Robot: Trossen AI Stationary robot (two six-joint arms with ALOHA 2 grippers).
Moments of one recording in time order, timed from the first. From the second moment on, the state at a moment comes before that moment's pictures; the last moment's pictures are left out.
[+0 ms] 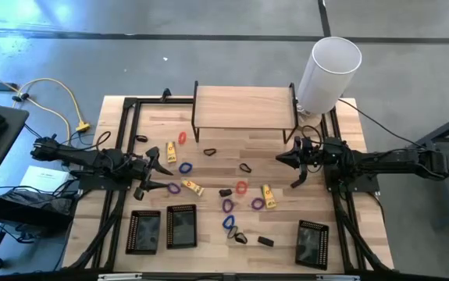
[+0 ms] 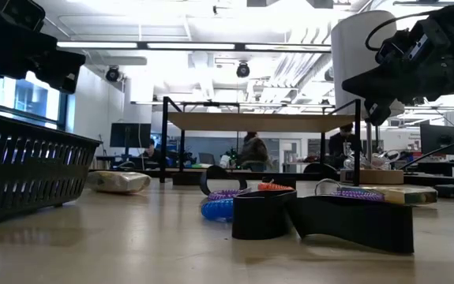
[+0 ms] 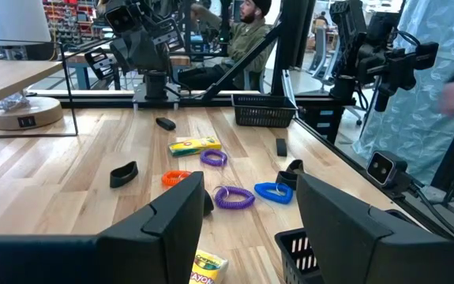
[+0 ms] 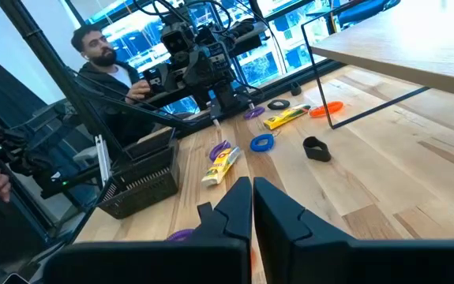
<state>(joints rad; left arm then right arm) -0.23 0.13 0.04 0.07 0.00 -0.07 -0.24 0.66 0.01 0.60 -0.23 0.41</state>
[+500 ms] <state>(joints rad) -0.23 0.13 0.04 0.07 0.00 -0.07 -0.24 0.66 0.01 0.60 -0.23 0.41</state>
